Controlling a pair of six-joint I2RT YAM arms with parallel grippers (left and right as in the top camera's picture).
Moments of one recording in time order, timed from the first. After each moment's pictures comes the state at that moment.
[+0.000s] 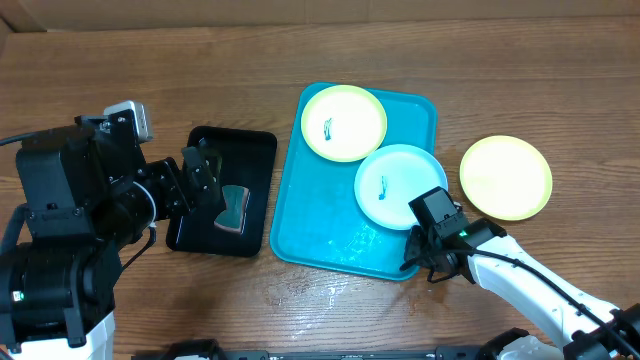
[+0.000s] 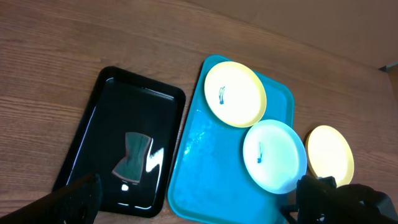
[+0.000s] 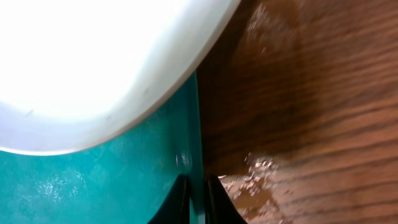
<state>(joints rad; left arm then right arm) 0.07 1.08 1.57 -1.26 0.28 -0.28 0.48 1.37 0.61 -0.60 0.00 0.78</state>
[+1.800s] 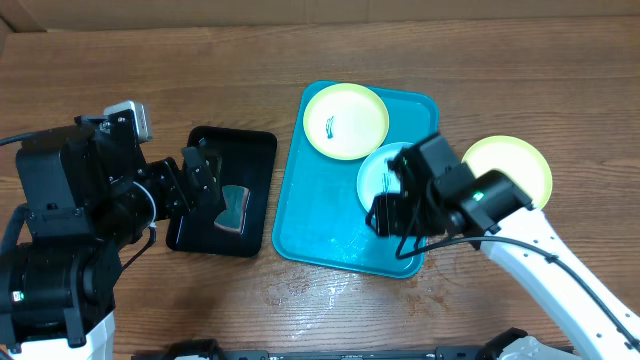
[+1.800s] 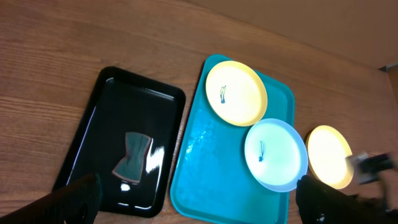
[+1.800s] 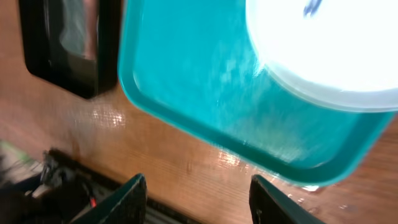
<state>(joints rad) 0.07 1.08 1.57 -1.26 0.28 -0.28 0.54 1.35 1.17 -1.02 -0.31 0.50</state>
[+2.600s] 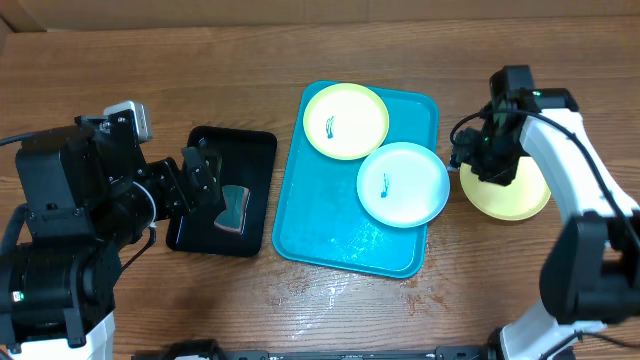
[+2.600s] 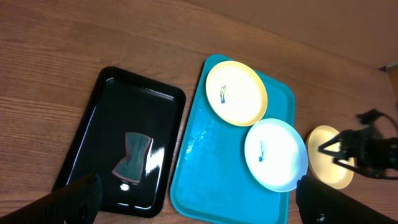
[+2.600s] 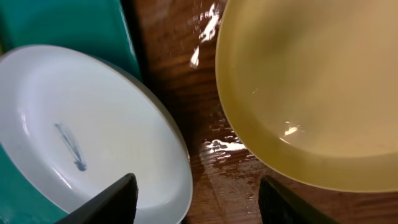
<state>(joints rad) 0.07 1.08 1.57 -1.26 0.28 -0.28 0.01 1.84 1.39 -1.10 -0.18 0.32</state>
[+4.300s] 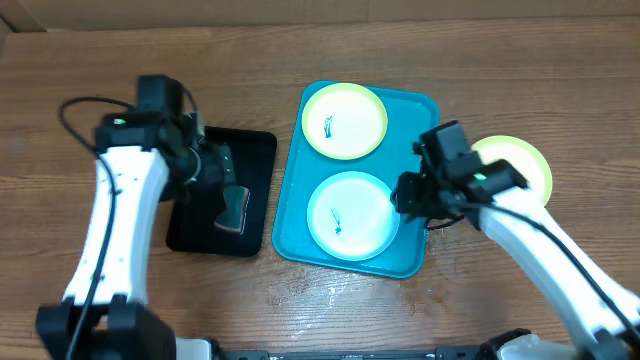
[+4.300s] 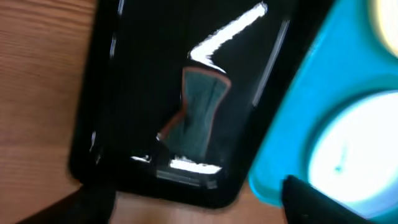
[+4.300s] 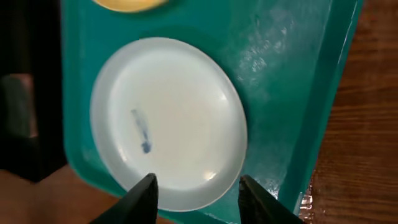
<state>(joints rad) 0.02 1.59 1.37 -1.19 0.08 -0.21 0.38 1.42 1.03 -0.81 -0.23 0.50</state>
